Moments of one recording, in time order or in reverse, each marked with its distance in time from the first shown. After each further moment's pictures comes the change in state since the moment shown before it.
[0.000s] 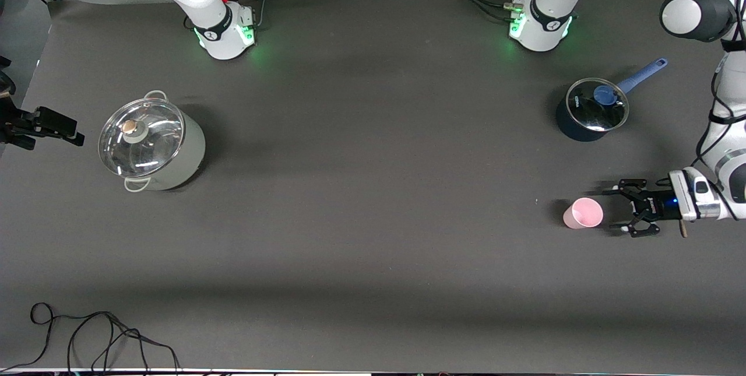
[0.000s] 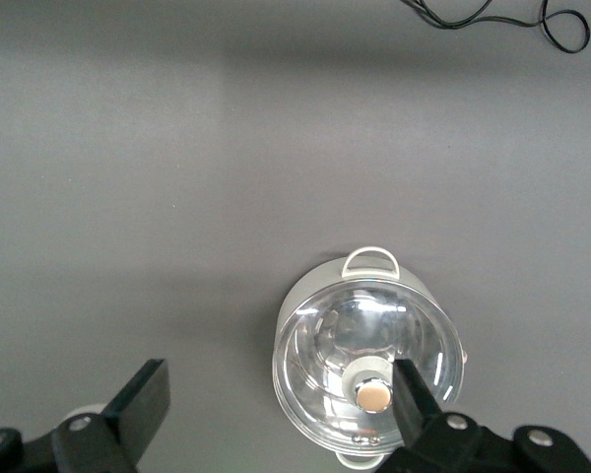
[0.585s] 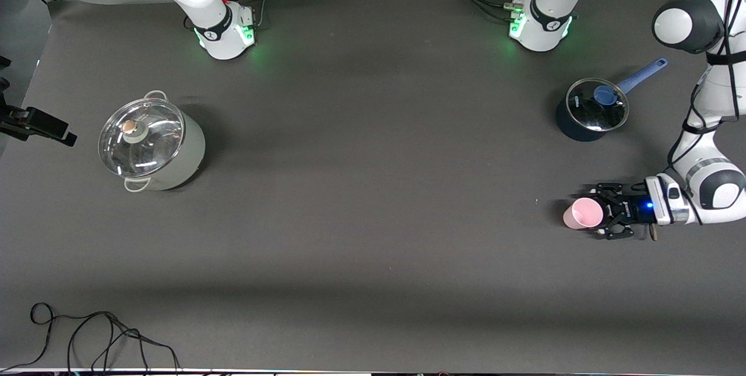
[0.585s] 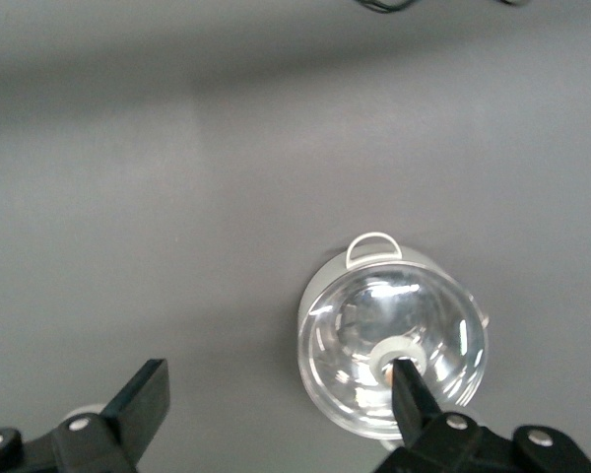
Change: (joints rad) left arm -0.007 0.072 -0.066 0.001 -0.052 0.001 0.009; right arm -0.001 -0.031 -0.001 0.002 0.000 -0.003 0.299
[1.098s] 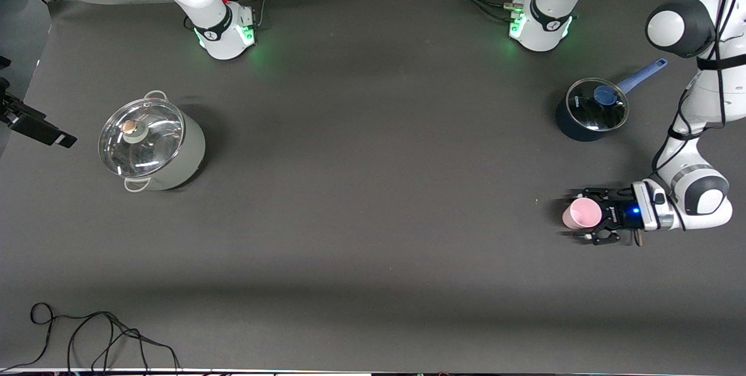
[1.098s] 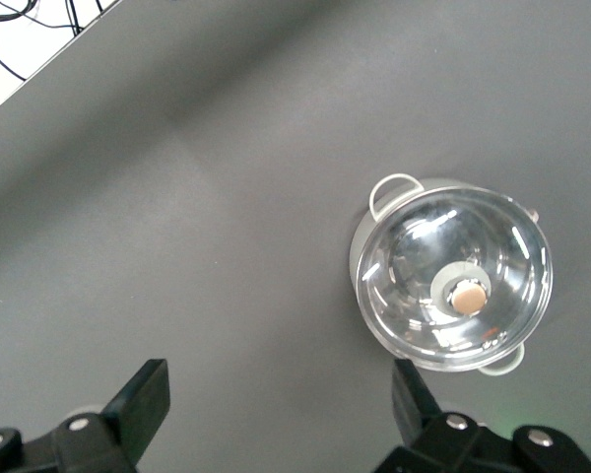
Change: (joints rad) left arm -0.044 0.015 -0.015 0.000 -0.060 0.006 0.000; right arm 0.003 -0.017 0.001 0.000 0.062 -0.038 0.363
